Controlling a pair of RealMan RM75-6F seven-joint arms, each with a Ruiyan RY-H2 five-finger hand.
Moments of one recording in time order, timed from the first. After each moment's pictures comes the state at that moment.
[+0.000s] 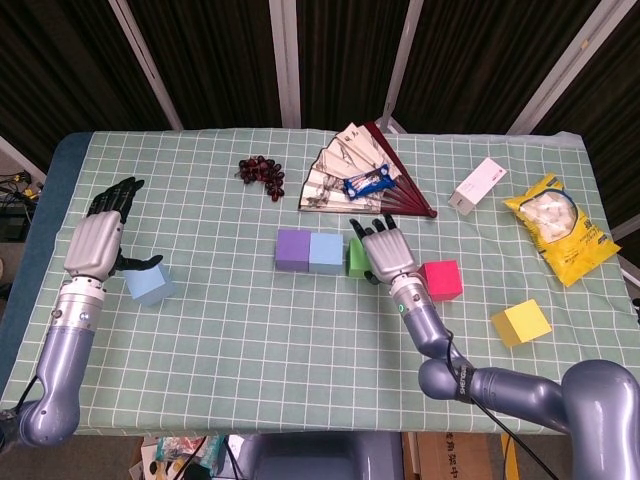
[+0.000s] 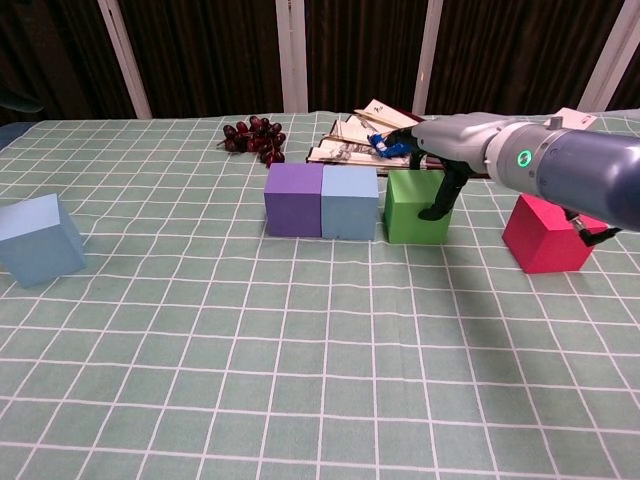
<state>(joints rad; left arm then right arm) -0.62 -1.15 -0.31 -1.89 0.81 1.23 0.30 0.97 -1.62 0.24 -1.36 -0.69 0.92 -0.66</state>
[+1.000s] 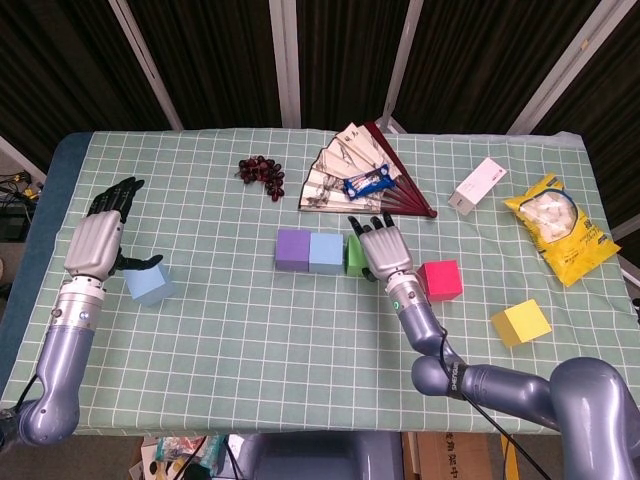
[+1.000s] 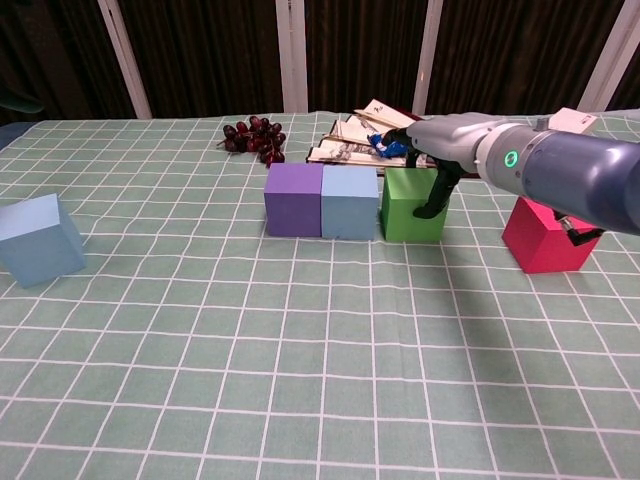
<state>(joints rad) -0.62 -1.15 -0.31 -1.88 0.81 1.22 0.29 0.99 -1.65 0.24 -1.32 -0.66 0.93 -0.67</state>
